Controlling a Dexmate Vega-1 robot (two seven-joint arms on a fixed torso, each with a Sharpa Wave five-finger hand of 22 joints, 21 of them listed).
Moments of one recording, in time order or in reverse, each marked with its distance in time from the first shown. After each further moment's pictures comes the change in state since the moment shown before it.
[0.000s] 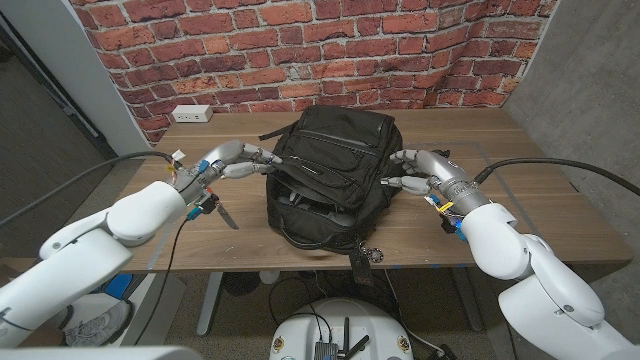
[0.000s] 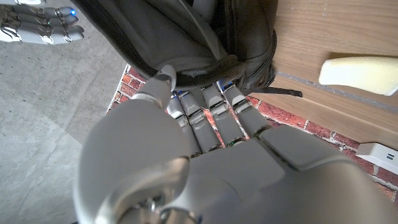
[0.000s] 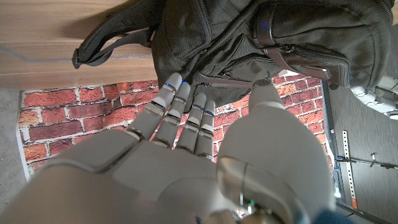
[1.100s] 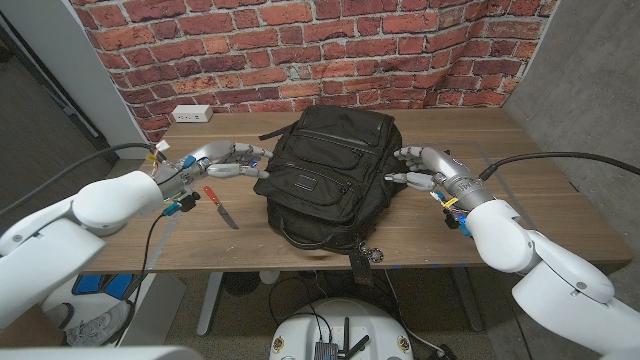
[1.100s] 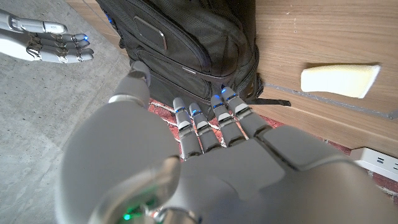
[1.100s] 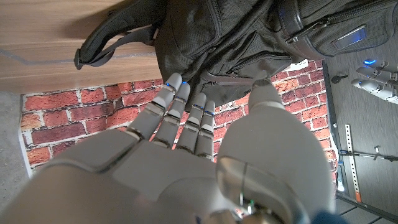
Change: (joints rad) left arm 0.032 -0.040 -0.142 -0.040 0.012 0.080 -0.214; left_hand -0.089 -0.102 -0.161 0.028 -0.004 -0.360 -0.042 -0.004 -0.017 -0.504 0.038 0.000 -0.010 -0.493 0.067 0.000 0.002 -0.250 0.014 -0.005 -0.005; right arm 0.044 -0.187 0.007 0.019 0.282 -0.042 -0.206; right_hand 0.000 0.000 0.000 0.000 0.004 0.000 0.000 -0.012 0.000 0.000 0.000 0.000 -0.009 -0.006 0.000 -0.004 -0.004 0.000 0.000 -0.004 0.000
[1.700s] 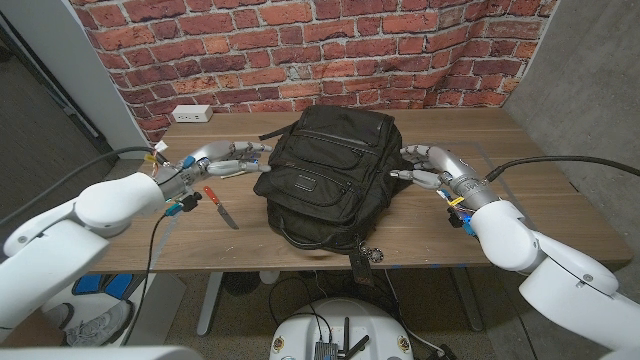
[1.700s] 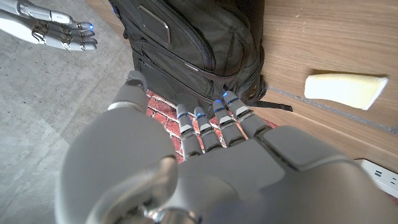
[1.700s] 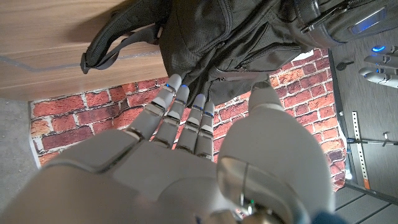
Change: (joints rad) left arm -0.034 -0.038 0.036 0.038 -0.047 -0.023 0.013; left_hand -0.066 0.032 -0.025 0.023 0.000 -0.094 -0.008 -0.004 0.000 -0.066 0.040 0.000 0.000 -0.064 0.003 0.005 0.002 -0.046 0.000 0.000 0.000; right arm -0.025 -0.019 0.058 0.059 0.138 0.091 -0.103; right_hand -0.037 0.008 -0.012 0.012 0.000 -0.013 0.006 -0.016 0.000 -0.029 0.021 -0.015 -0.014 -0.043 0.003 -0.019 -0.009 -0.018 0.007 -0.008 0.000
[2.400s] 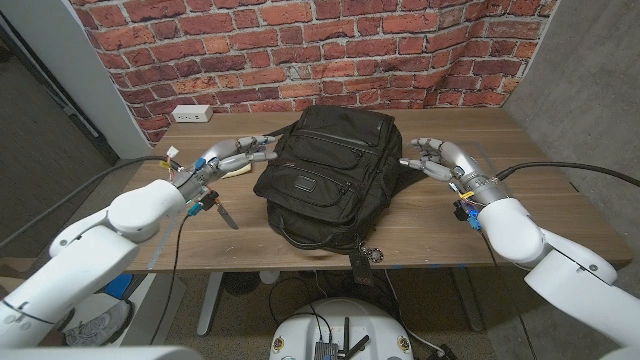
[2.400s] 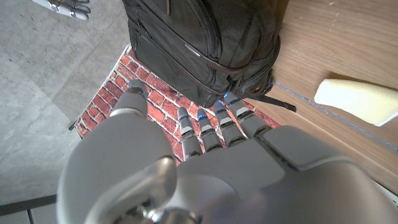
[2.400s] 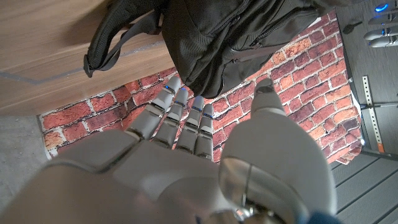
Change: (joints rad) left arm -0.109 -0.046 0.179 0.093 -0.059 -0.070 0.185; left_hand -0.062 0.036 -0.018 0.018 -0.004 -0.046 -0.001 0.000 0.000 -0.039 0.014 0.000 0.000 -0.031 -0.003 0.000 0.000 -0.013 0.002 0.000 0.000; right arm 0.004 0.050 0.074 0.154 0.153 0.209 -0.068; right_hand -0.055 0.011 -0.016 0.016 0.000 -0.025 0.003 -0.008 -0.005 -0.033 0.003 0.000 -0.017 -0.031 0.001 -0.014 -0.006 -0.023 -0.002 -0.008 -0.005
